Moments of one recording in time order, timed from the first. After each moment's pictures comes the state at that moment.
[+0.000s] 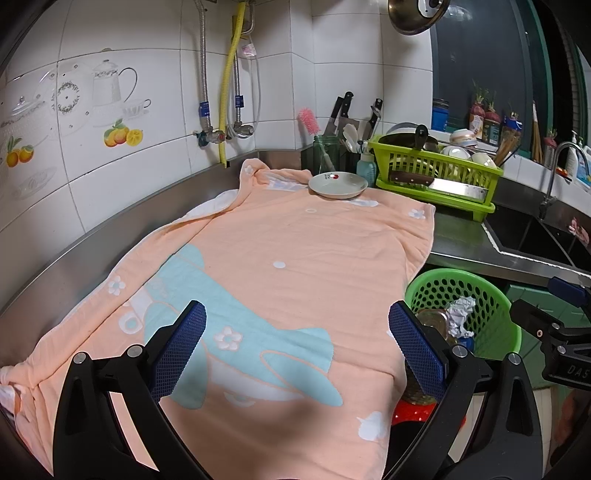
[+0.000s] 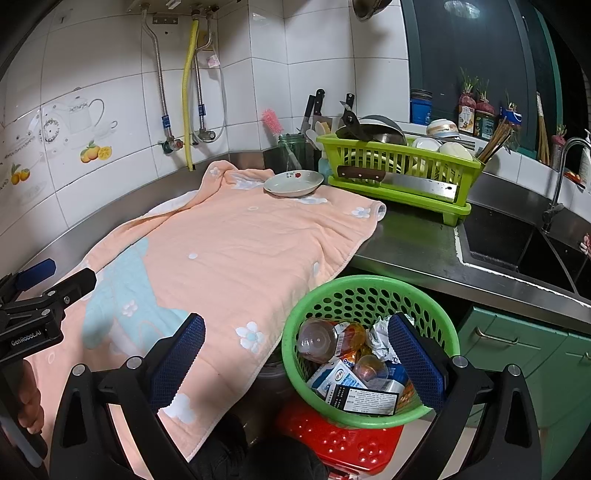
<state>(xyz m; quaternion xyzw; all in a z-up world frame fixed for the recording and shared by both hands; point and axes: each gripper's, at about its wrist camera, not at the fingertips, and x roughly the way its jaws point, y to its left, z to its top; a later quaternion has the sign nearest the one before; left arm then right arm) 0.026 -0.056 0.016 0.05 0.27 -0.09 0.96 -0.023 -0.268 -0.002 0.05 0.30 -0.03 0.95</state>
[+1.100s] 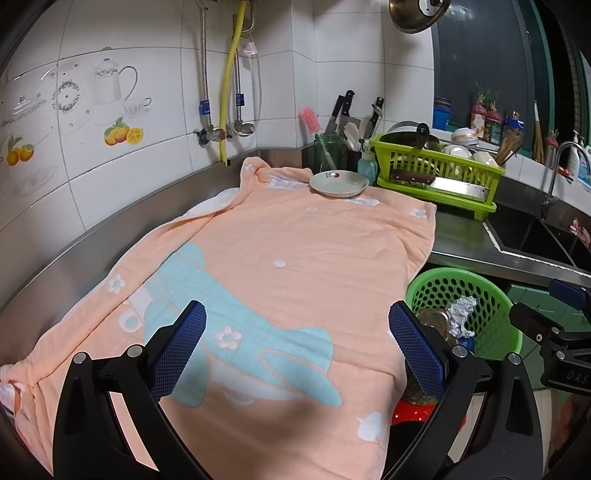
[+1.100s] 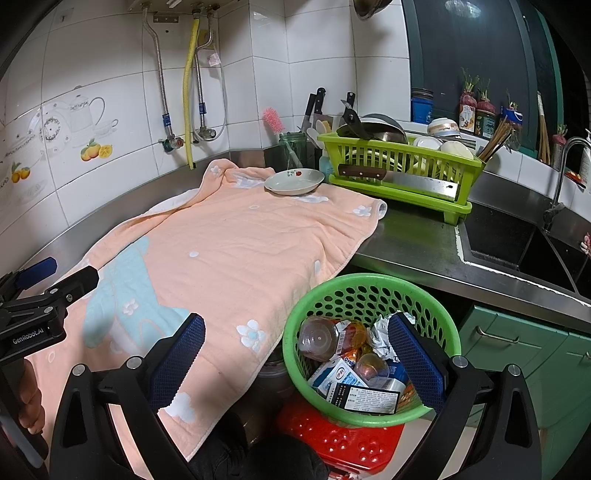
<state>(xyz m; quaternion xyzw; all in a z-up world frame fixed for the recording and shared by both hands) 0.026 -0.056 0.016 0.05 0.27 -0.09 0.96 -0.023 -0.265 -0.002 0.05 0.30 -0.03 0.95</state>
